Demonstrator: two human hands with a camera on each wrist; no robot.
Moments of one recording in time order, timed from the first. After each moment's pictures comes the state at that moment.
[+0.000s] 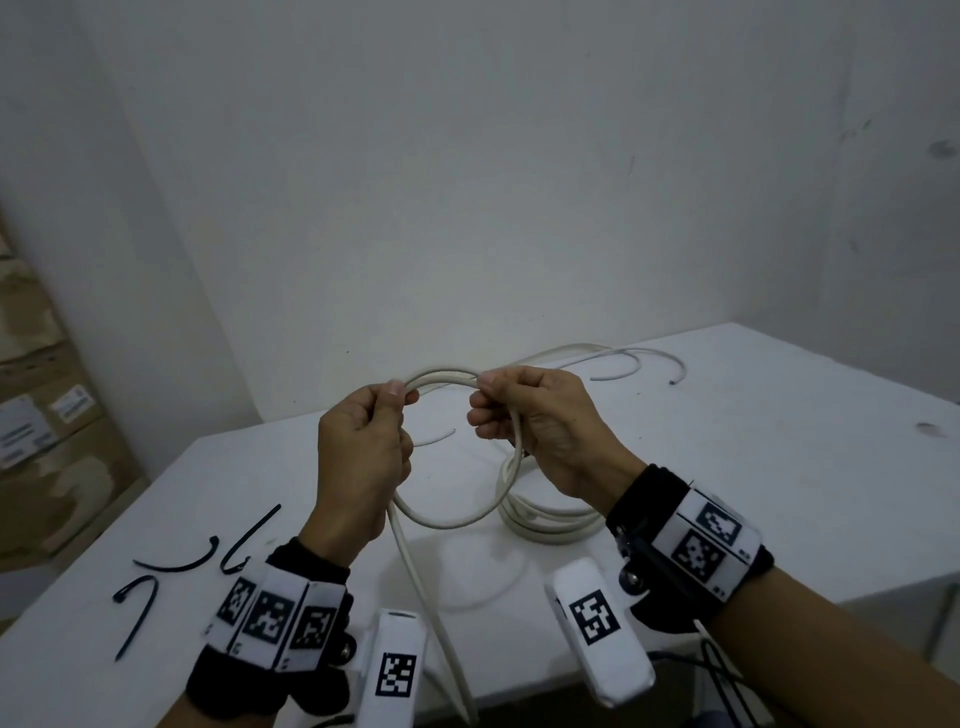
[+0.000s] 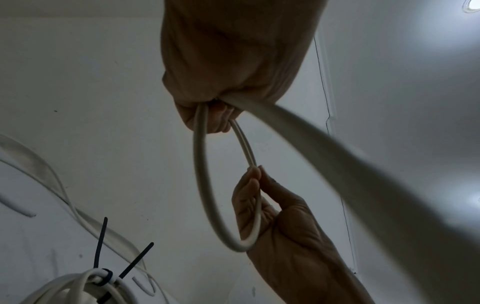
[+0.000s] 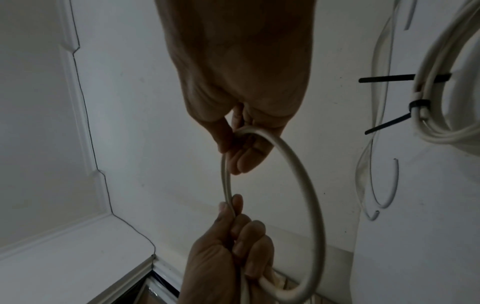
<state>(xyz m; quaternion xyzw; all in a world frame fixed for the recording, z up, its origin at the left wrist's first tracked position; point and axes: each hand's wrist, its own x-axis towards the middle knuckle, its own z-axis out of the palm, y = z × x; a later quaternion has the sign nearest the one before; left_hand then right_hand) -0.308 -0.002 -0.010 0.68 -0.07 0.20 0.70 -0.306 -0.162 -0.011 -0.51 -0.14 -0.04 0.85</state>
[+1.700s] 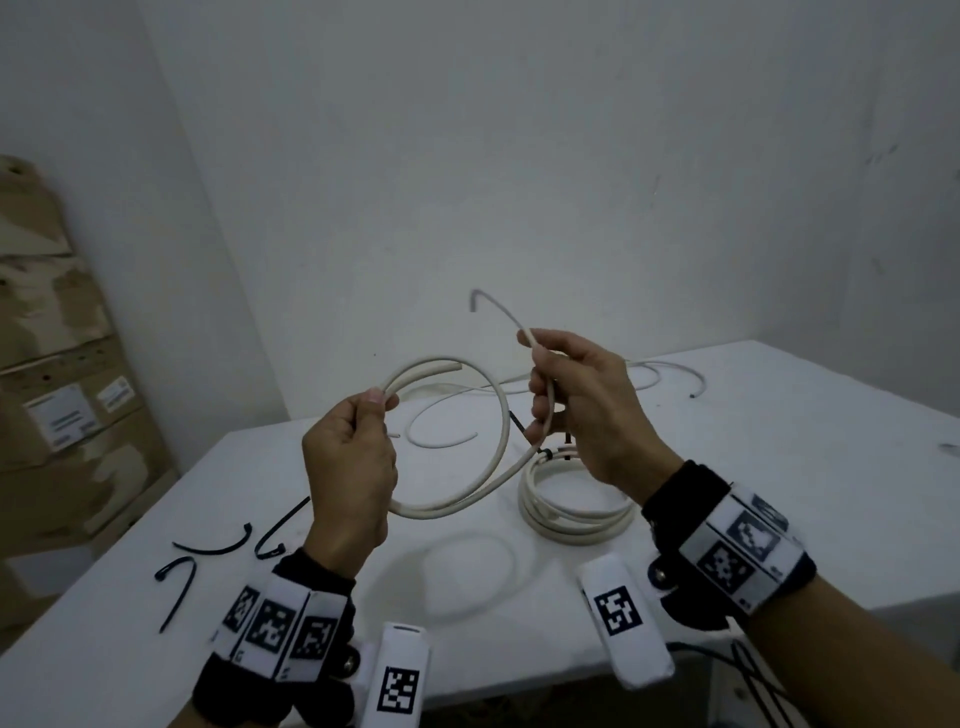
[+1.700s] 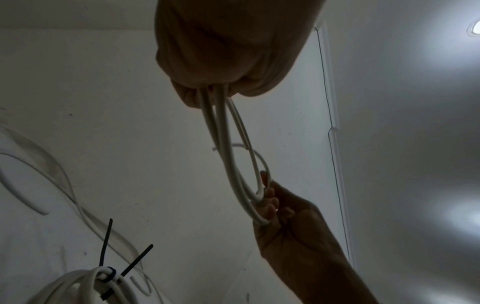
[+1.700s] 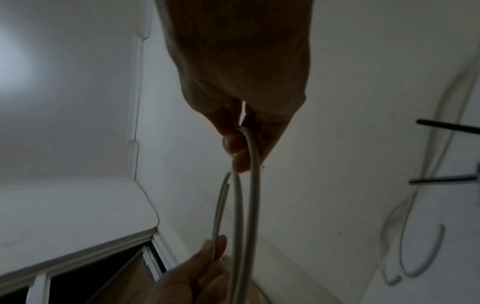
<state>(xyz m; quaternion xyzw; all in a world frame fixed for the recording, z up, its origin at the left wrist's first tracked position) -0.323 0.028 -0.014 0.64 -0.02 0.30 0.71 -0.326 -0.163 0.010 -0.55 -0.14 -0.11 0.81</state>
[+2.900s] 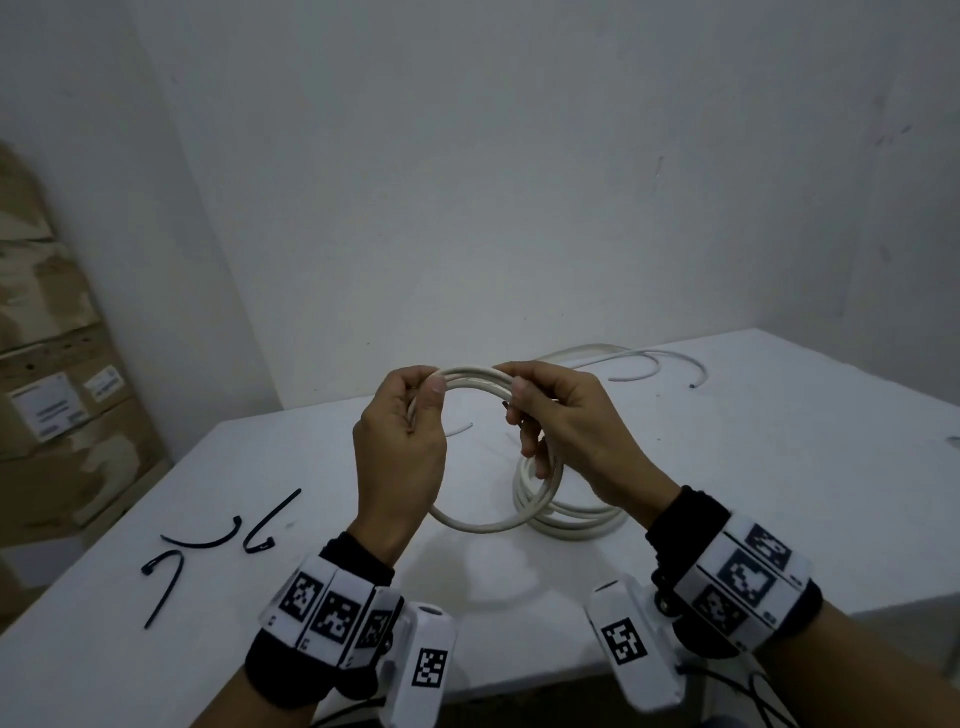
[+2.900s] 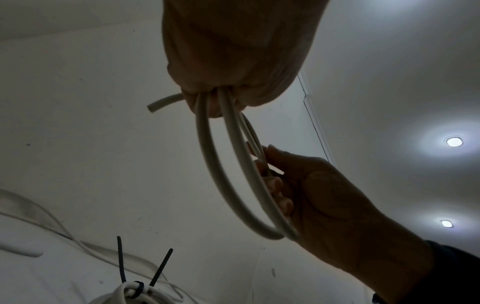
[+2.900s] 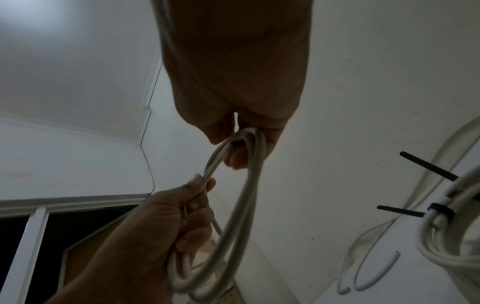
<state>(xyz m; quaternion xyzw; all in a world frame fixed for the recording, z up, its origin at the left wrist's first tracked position) -0.317 -0.007 -0.022 0.74 -0.13 0.38 0.54 -0.321 -0.164 -0.016 -0.69 -0.20 -0.13 0.68</state>
